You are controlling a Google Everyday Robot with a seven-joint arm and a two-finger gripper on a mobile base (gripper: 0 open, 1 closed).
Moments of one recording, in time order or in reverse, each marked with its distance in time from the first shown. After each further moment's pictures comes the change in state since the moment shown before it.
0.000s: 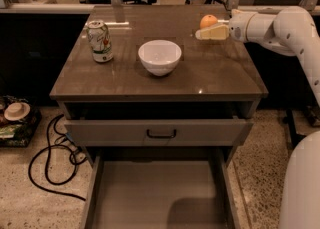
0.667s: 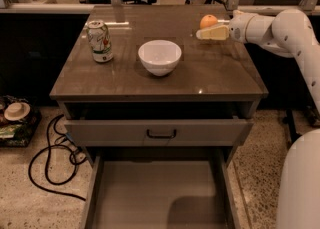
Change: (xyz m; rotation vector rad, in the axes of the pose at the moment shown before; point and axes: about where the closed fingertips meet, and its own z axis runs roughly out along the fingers) arm 0.006 -0.010 0.008 0.031 -0.005 0.010
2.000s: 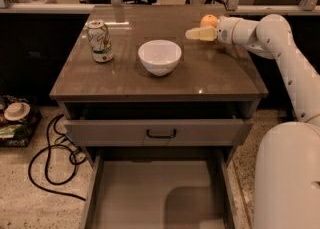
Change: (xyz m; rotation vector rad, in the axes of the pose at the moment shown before) arm 0.014 0.010 0.046 -0.063 -0.030 0.110
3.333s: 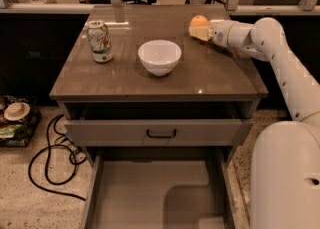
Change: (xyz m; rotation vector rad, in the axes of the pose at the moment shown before) arm 0.010 0.003 0.015 -0.003 0.004 0.027
